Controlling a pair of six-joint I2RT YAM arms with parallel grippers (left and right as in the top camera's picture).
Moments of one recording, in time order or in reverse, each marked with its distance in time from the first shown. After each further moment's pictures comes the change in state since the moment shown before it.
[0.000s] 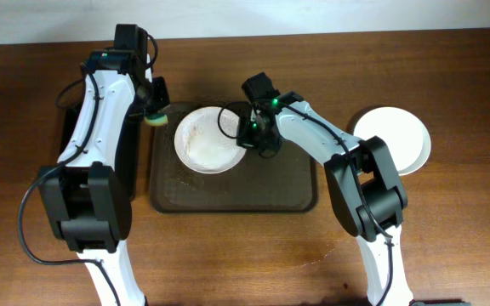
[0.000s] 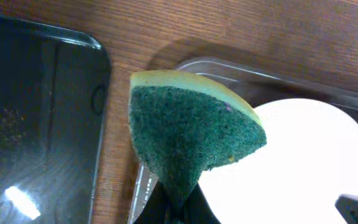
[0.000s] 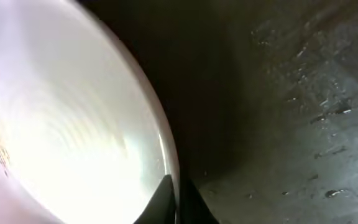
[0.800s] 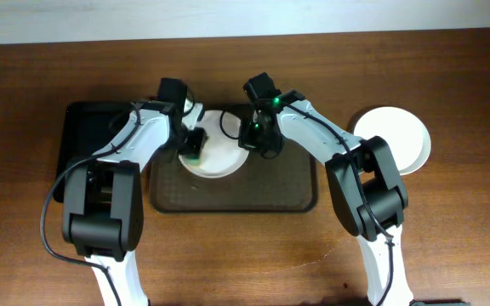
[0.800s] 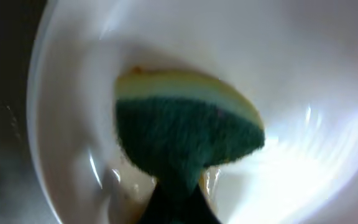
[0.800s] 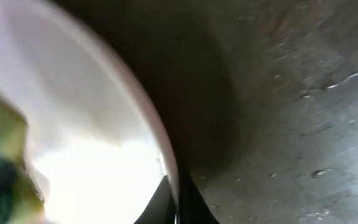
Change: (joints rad) left arm -0.128 -0.038 -0.484 0.339 0.167 0.301; right arm -0.005 0.000 0.003 -0.044 -0.011 0.014
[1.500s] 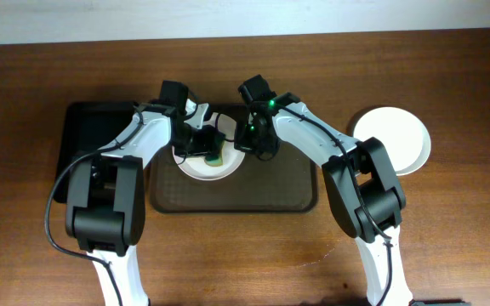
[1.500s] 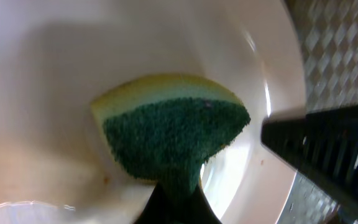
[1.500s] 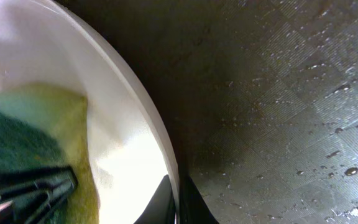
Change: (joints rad) left arm 0.003 0.036 -0.020 0.112 0.325 -0.159; right arm 0.024 0.000 0.001 0.009 0.011 0.000
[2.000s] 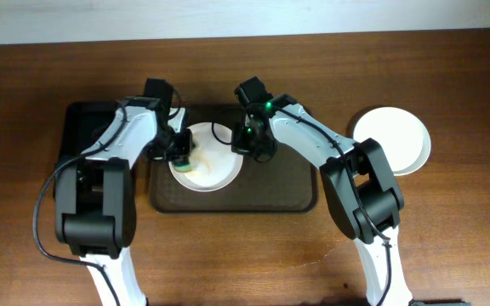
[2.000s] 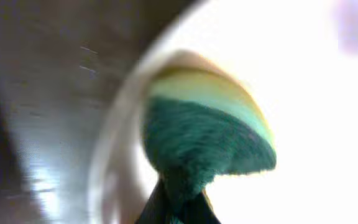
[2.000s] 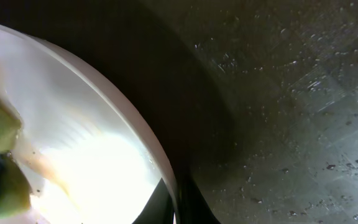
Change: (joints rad) left arm 0.064 -0.028 0.040 -0.229 -0.304 0.048; right arm 0.011 0.000 0.000 0.000 -0.013 -0.019
